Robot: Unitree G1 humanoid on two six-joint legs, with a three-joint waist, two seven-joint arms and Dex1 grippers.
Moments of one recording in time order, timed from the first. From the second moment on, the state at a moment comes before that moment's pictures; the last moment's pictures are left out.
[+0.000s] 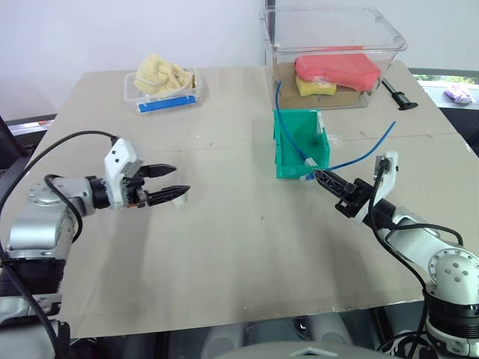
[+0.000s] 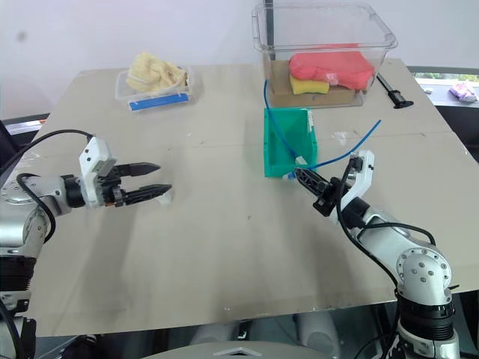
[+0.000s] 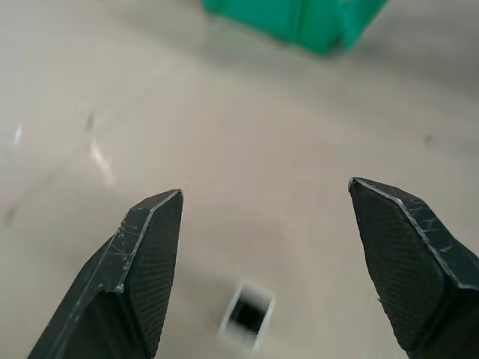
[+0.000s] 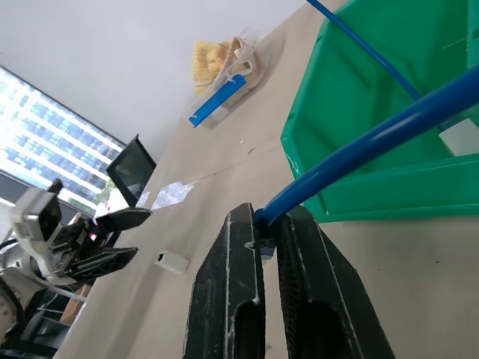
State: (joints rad) left arm -0.32 0.95 0.14 0.22 -0.44 0.31 -1.23; right arm -0.17 -0.36 -0.16 -0.47 1.39 0.85 -0.05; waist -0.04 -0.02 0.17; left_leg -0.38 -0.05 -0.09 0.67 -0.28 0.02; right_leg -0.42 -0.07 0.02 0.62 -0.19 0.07
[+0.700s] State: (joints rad) left arm -0.55 0.90 -0.05 0.68 -0.15 -0.10 -1.43; right arm -0.13 -0.39 -0.15 -0.51 1.37 0.83 -0.05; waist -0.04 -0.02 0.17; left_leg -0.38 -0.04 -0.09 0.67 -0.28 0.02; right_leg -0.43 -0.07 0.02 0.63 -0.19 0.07
